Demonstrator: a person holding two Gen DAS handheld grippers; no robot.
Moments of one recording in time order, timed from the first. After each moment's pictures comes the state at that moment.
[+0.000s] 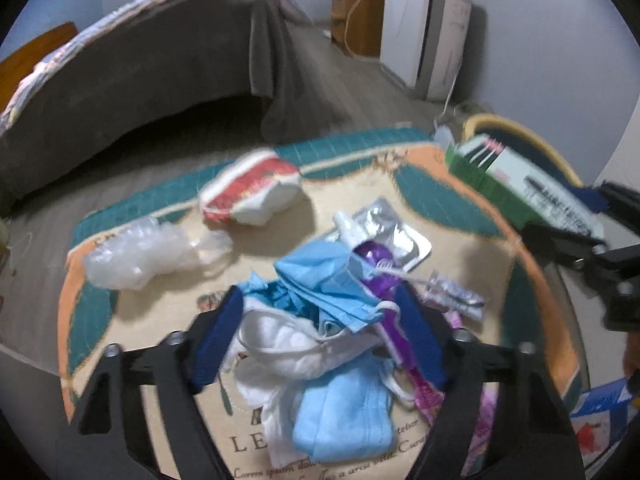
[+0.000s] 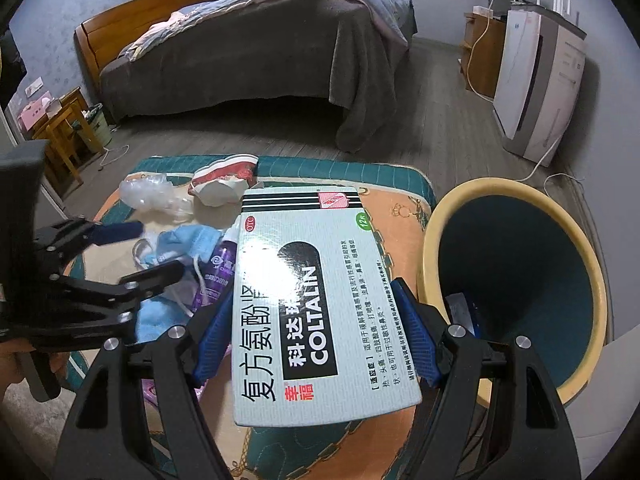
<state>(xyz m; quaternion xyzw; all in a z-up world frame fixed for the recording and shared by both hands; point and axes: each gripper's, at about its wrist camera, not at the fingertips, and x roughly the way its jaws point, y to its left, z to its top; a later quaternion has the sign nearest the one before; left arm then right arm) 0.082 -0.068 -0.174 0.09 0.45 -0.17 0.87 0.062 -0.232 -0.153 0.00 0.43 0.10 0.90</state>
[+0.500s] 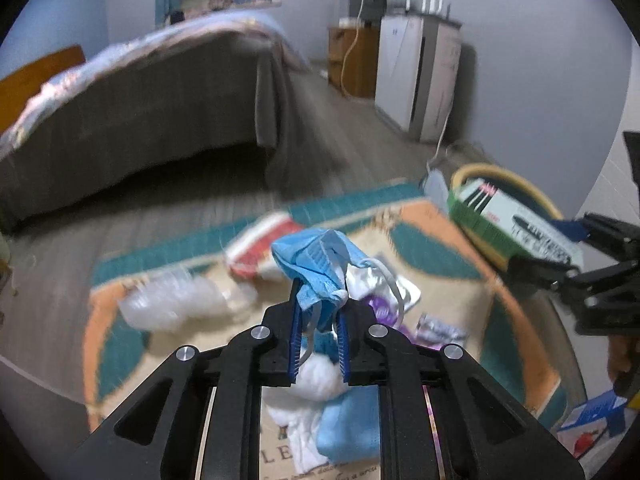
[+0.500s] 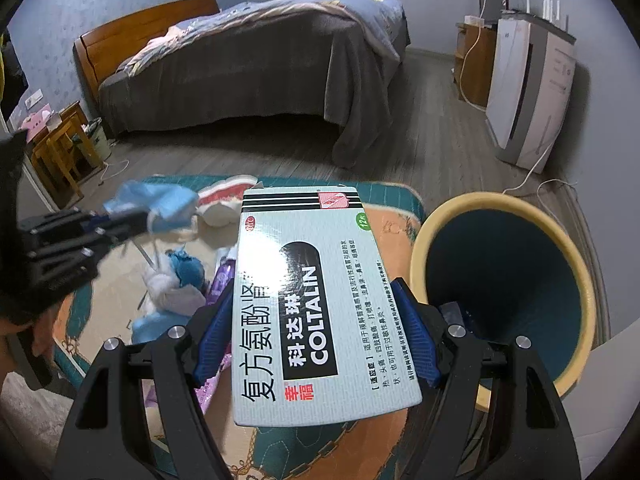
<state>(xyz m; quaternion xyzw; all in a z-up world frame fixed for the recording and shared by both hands) 0.068 -0.046 -0.113 0.08 0.36 -0.19 0.91 0.050 -0.239 -0.129 0.01 0.40 0.09 0.91</state>
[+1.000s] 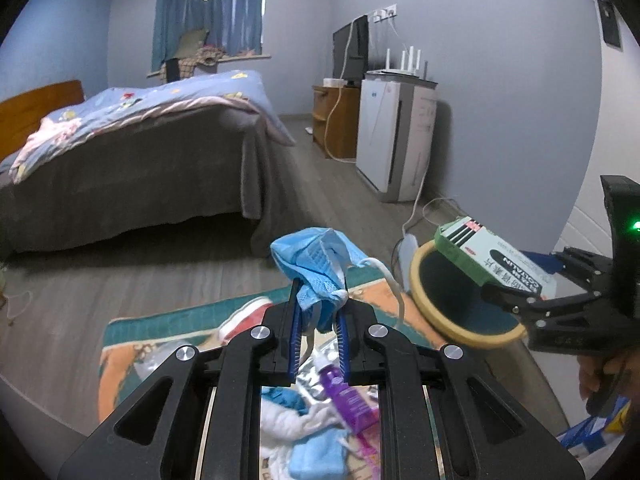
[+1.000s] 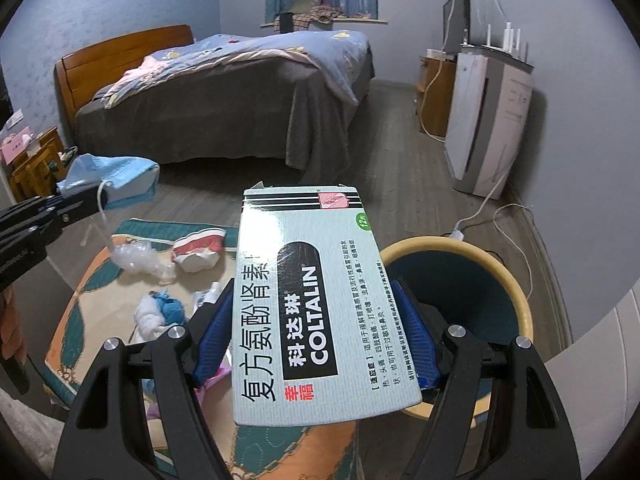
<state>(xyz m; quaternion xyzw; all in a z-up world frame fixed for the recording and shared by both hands) 0.046 -0.067 -0.039 0.06 0.28 -0.22 0.93 0.029 -0.266 -0.076 0.00 0.35 0.03 0.94</state>
